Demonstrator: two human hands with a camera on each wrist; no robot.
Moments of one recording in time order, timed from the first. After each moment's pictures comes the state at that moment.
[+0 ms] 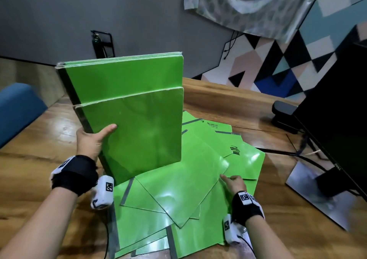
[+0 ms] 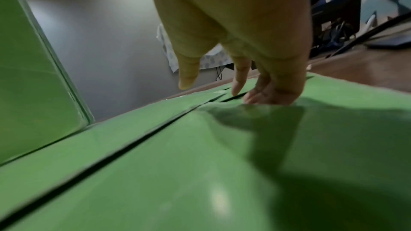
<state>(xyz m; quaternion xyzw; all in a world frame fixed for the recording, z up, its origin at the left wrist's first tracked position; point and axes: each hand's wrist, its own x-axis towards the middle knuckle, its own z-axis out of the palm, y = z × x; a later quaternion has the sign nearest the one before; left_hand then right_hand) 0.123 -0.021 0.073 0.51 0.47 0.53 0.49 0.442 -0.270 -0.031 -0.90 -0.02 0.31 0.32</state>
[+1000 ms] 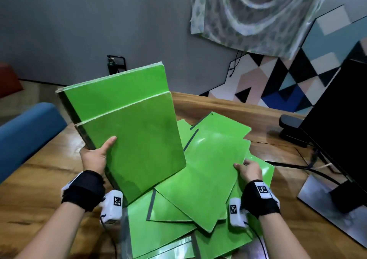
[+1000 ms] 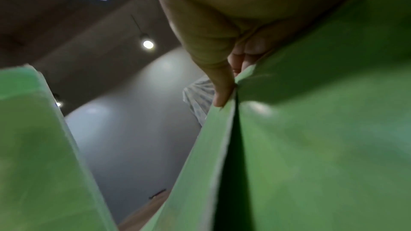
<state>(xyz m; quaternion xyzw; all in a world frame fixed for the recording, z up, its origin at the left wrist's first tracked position) 0.103 -0.044 0.094 0.45 0.49 0.58 0.47 0.441 -0.243 0.063 -0.89 -0.11 0.19 0.40</state>
